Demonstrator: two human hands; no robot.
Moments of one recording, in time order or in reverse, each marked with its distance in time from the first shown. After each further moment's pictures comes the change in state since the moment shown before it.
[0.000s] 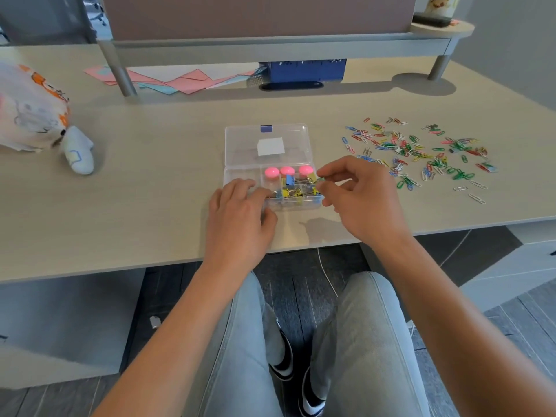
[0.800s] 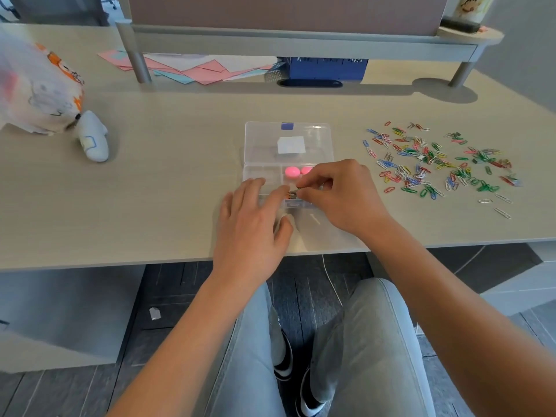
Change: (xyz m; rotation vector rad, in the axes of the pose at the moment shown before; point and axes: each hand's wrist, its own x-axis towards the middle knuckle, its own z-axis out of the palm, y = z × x) left_hand -0.014 -0.013 -0.007 -0.003 -0.039 -0.020; right_hand 0.033 0.000 0.051 -0.297 -0.194 -0.173
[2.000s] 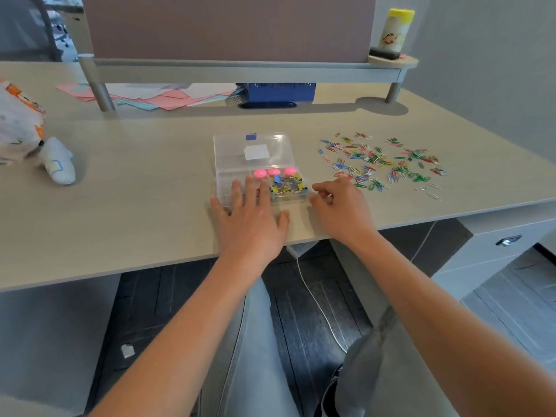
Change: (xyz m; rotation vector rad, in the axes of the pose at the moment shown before) left_hand 0.016 0.037 0.019 0.195 -0.219 -0.028; right_hand -0.046 0.045 -0.018 -0.223 0.205 0.205
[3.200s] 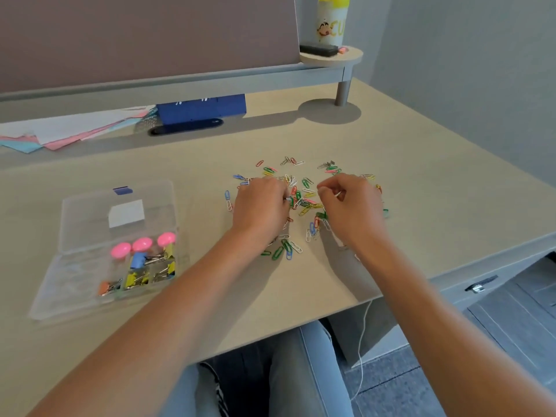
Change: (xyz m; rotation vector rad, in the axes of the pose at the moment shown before) left_hand 0.209 0.217 0.049 -0.169 0.075 0.210; right_hand 0.140 0.173 -0.097 0.230 0.175 0.189
